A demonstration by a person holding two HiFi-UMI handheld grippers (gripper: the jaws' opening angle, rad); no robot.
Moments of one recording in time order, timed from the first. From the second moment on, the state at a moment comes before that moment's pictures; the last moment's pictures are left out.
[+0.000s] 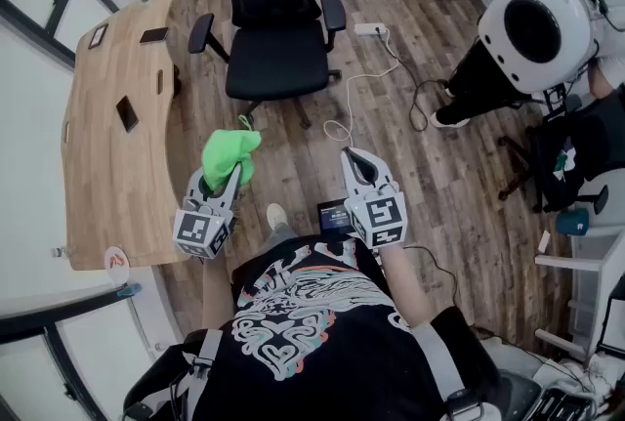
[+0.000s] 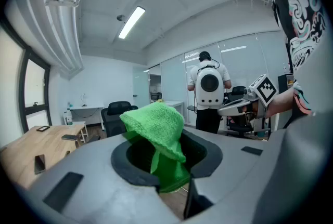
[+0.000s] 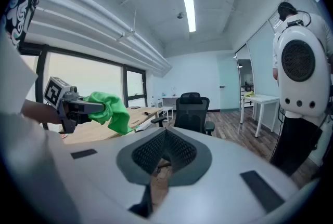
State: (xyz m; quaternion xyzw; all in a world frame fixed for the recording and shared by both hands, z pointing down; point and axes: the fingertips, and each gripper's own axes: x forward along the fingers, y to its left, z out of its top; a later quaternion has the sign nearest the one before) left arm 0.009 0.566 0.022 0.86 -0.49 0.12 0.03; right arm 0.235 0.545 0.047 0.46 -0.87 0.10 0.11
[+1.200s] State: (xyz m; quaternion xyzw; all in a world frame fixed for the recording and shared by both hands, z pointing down) left arm -0.066 0.348 0.076 0.86 -0.50 0.07 0.10; right arm 0.175 0.345 0.072 0.50 -0.85 0.07 0.15
